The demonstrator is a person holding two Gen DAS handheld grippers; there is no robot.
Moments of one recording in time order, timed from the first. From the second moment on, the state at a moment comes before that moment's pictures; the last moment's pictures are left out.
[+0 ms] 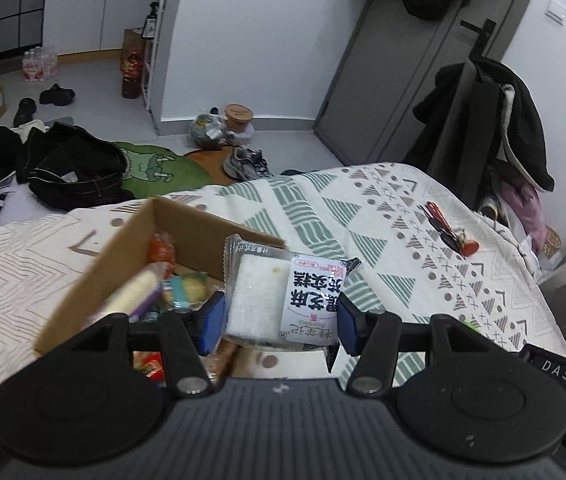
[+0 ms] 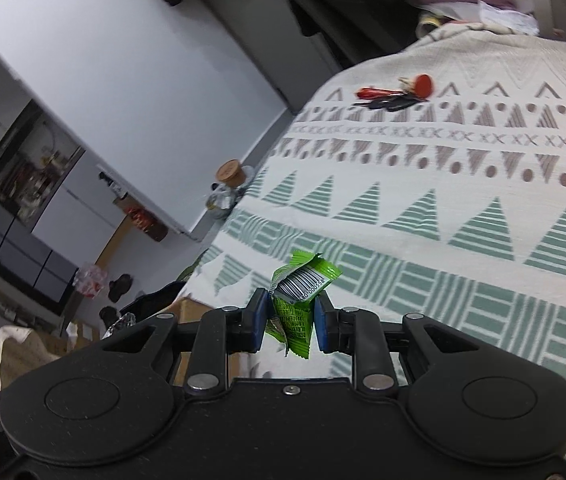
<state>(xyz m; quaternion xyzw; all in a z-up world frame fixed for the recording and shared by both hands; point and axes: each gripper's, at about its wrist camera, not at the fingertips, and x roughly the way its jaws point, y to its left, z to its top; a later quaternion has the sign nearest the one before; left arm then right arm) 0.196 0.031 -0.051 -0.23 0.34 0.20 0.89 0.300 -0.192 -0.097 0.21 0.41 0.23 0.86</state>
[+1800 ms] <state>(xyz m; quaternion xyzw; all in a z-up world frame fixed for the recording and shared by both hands) 0.134 0.163 -0.049 -0.29 0.37 0.24 0.85 0.226 -0.057 -0.093 0.12 0.41 0.36 0.83</state>
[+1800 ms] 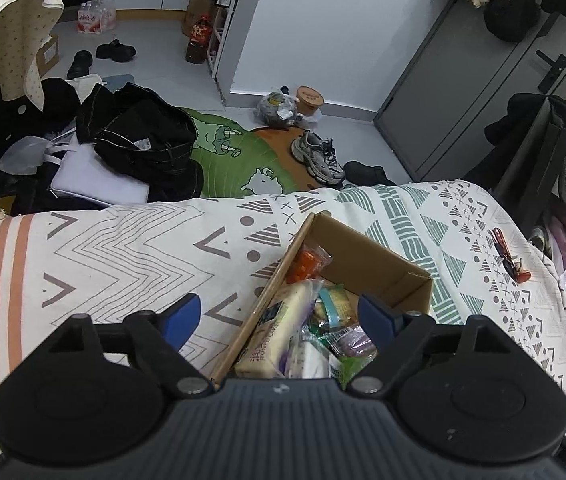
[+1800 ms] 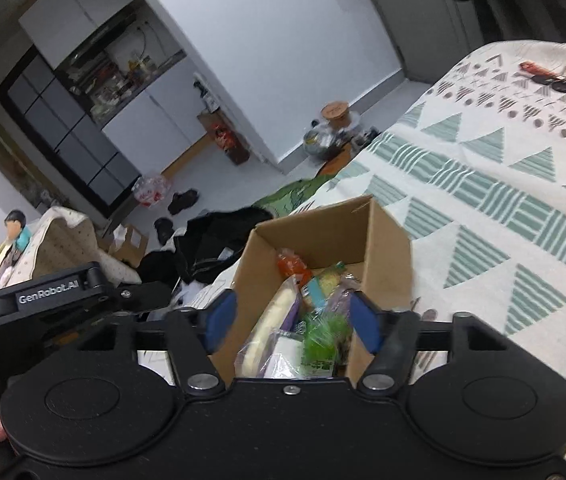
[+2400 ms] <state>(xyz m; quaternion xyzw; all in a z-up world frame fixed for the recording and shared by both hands) 0.132 0.128 -0.037 -0.24 0.41 0.18 0.86 0.201 -0.116 -0.077 0.13 0.39 0.30 0.86</state>
